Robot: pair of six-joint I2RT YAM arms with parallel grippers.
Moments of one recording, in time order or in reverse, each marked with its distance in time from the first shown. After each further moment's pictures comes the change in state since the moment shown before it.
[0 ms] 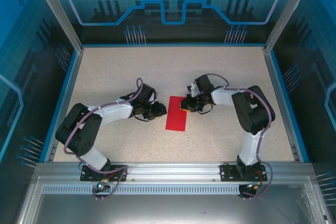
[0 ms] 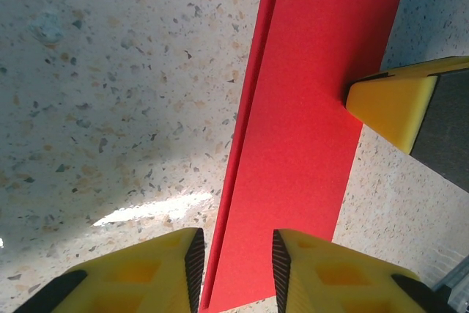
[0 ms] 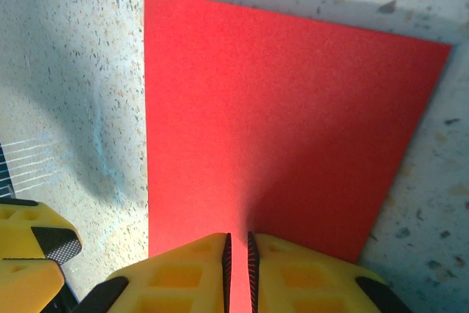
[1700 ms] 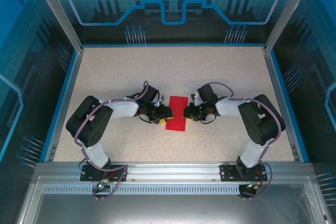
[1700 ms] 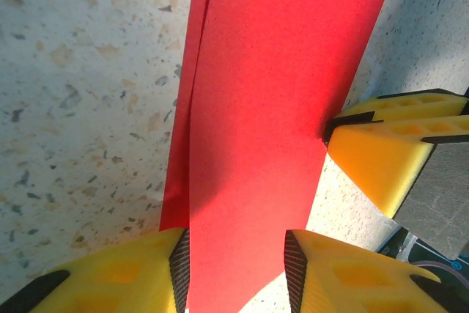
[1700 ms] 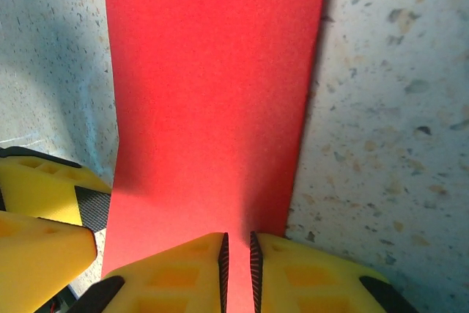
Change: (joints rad) left arm -0.014 0.137 0.033 0.063 0.209 -0.022; right arm 0.043 -0.163 -0.228 0.104 0.061 0.113
